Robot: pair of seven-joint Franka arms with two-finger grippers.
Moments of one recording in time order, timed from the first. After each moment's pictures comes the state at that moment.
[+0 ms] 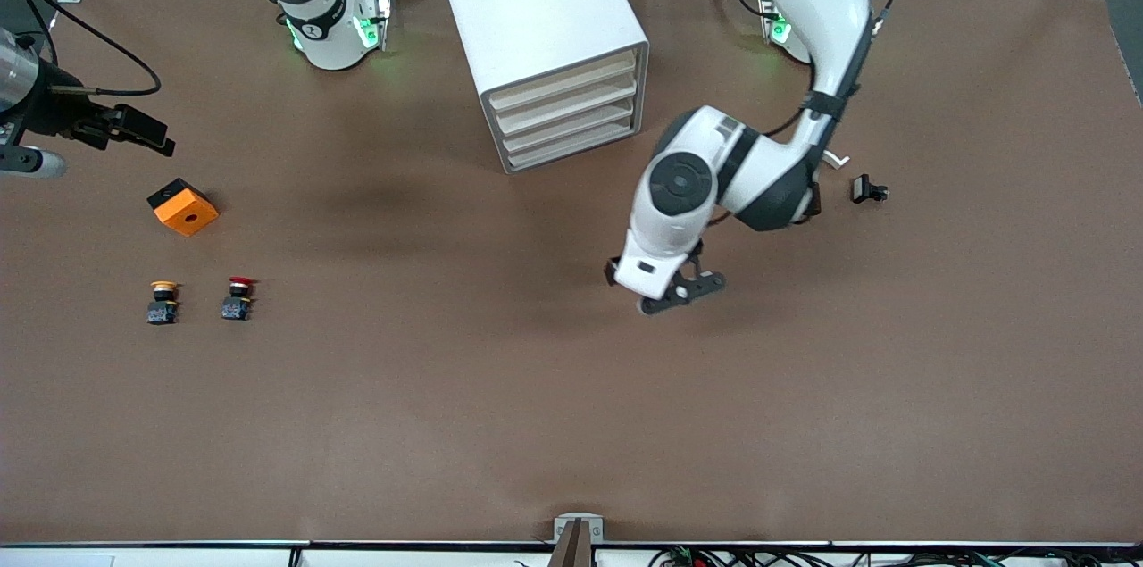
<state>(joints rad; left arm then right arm) -0.55 0.62 -0.01 -1.48 -0.01 2.08 -0.89 -0.03 -0.15 -0.06 -1.88 0.02 1.63 0.04</state>
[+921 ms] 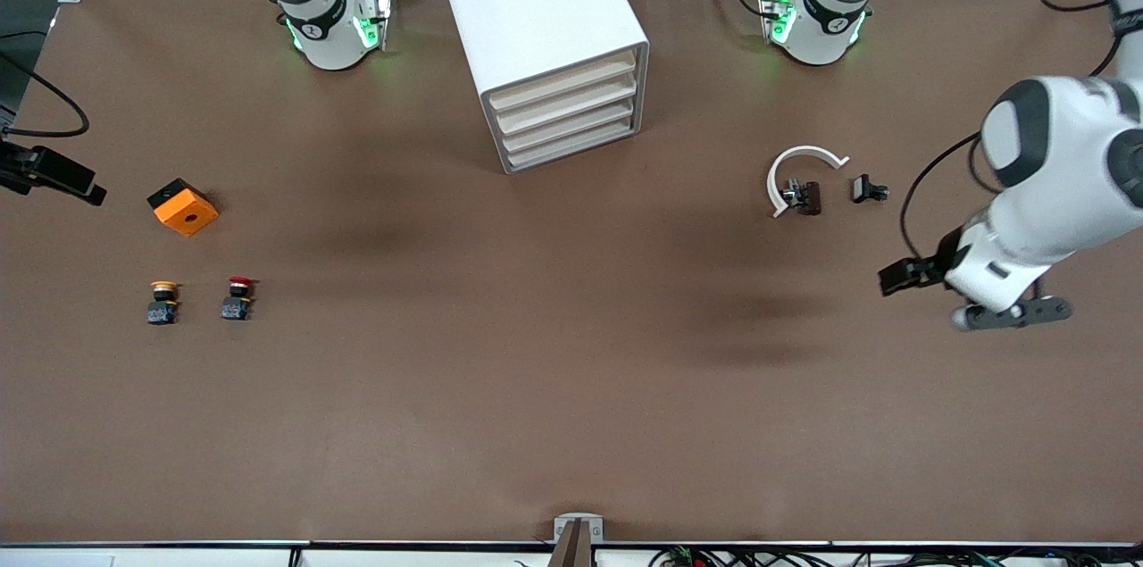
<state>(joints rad) 0.00 0.19 -0.02 -1.82 -0.05 2.05 -0.09 -0.06 0.04 -0.06 -1.57 0.02 1.62 0.04</state>
